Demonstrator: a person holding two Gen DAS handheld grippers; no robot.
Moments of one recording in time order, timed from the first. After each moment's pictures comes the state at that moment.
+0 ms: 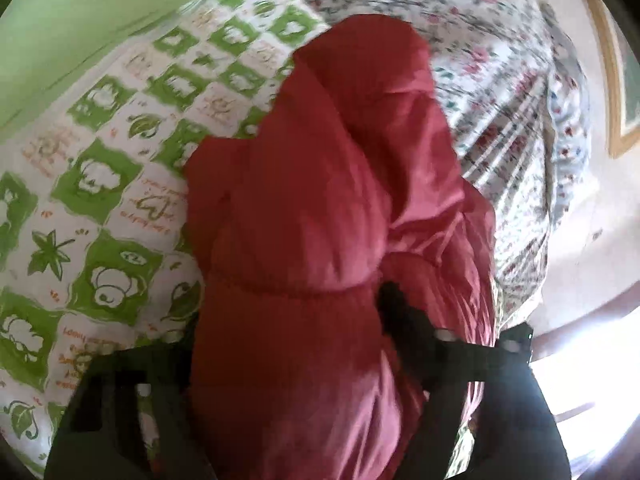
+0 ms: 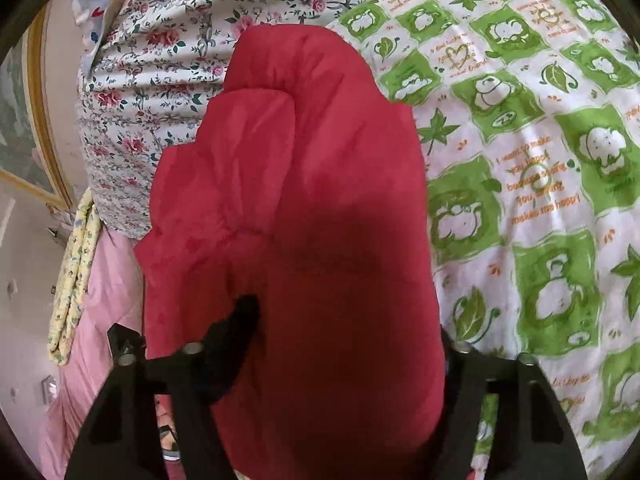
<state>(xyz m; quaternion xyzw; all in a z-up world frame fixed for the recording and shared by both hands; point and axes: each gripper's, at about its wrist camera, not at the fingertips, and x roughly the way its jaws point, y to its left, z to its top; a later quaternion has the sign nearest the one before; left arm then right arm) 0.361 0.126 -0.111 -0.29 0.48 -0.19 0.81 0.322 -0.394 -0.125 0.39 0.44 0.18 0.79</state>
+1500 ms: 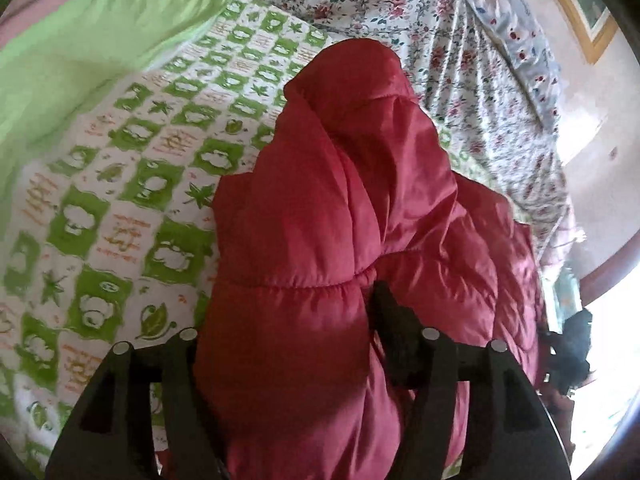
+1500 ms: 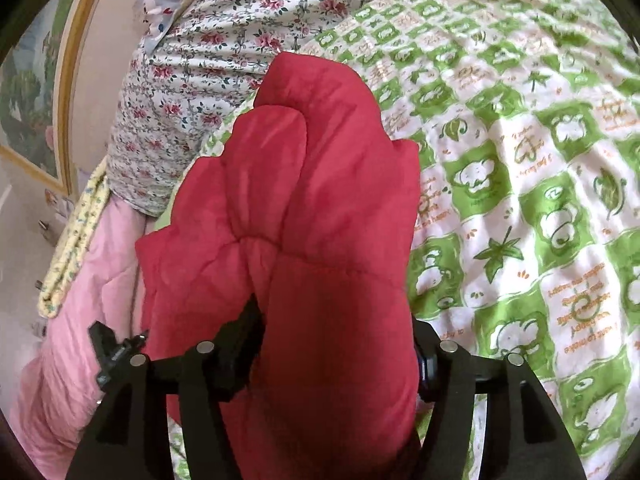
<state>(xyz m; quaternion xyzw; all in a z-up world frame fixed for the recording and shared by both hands) 0.180 0.116 -0.079 -0.18 0.47 -0.15 0.85 0.097 -0.395 -0.103 0.36 0.42 0.11 0.83</state>
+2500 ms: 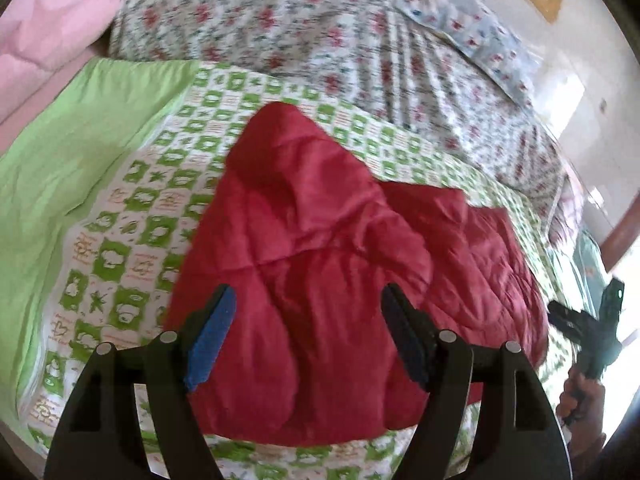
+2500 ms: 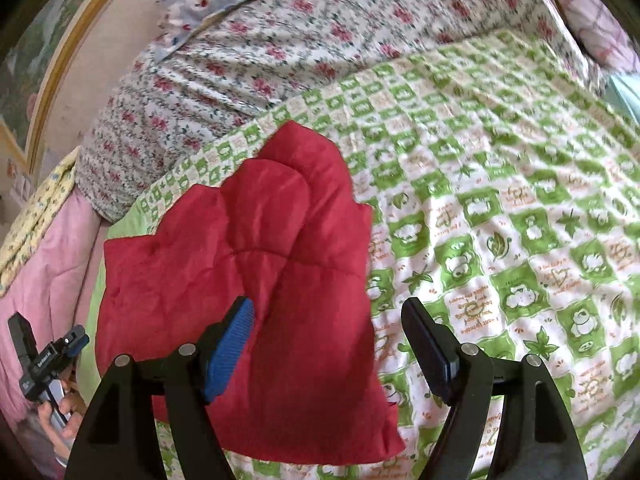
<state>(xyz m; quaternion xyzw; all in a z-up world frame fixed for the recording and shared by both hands) 0.123 0.077 -0.005 -0.09 0.41 -0.16 0.89 0.046 -0.388 -0.036 0.26 0.38 0.00 0.89</state>
